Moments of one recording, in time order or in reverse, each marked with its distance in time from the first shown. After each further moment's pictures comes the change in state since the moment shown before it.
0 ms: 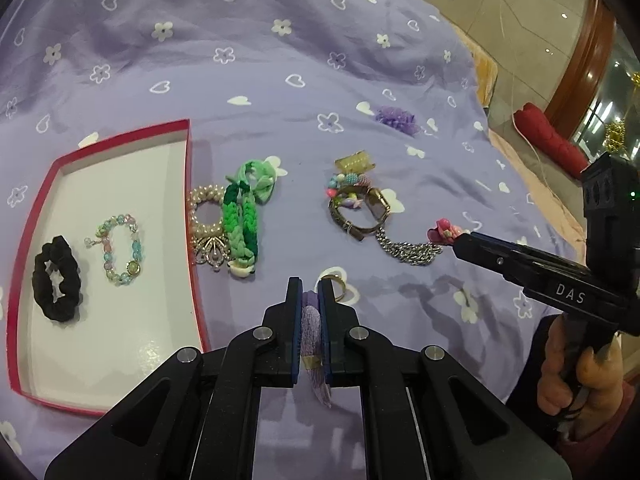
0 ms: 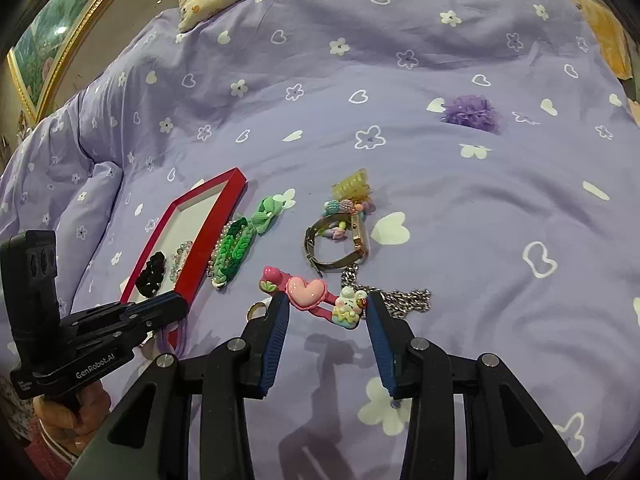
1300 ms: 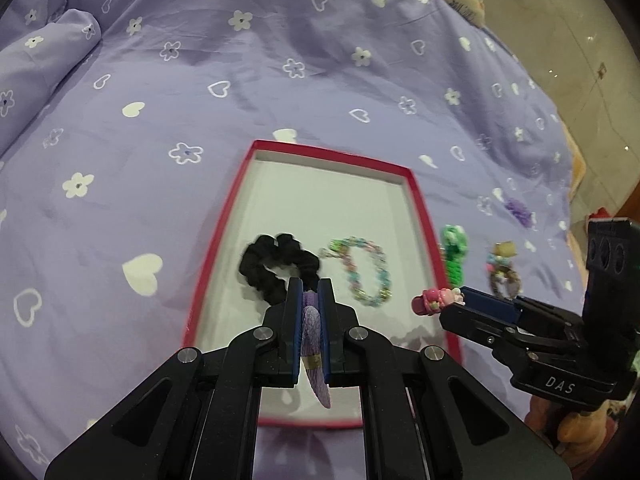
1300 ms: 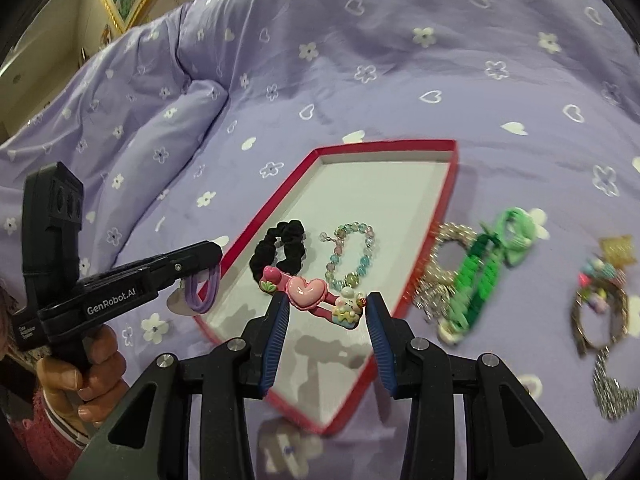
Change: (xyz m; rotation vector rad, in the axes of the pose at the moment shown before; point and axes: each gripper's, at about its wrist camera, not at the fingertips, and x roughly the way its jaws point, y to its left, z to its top) left arm -0.062 0.180 -0.014 -0.320 -0.099 0.232; right arm 0.114 0.188 0.015 -0.306 0.162 0.268
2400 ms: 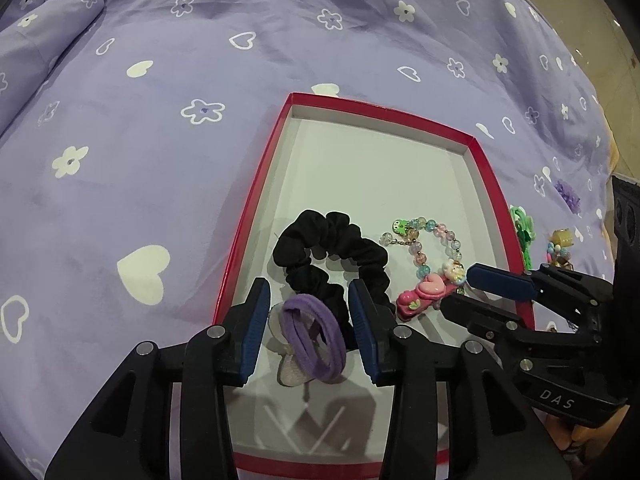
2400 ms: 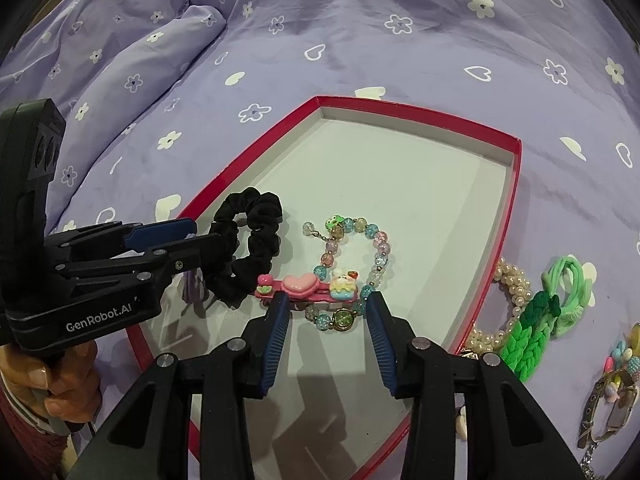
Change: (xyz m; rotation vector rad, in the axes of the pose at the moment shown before) left arm 0.057 0.024 0.002 -0.016 0.125 0.088; right arm 0.072 0.009 0.019 -0.160 0.163 -0.098
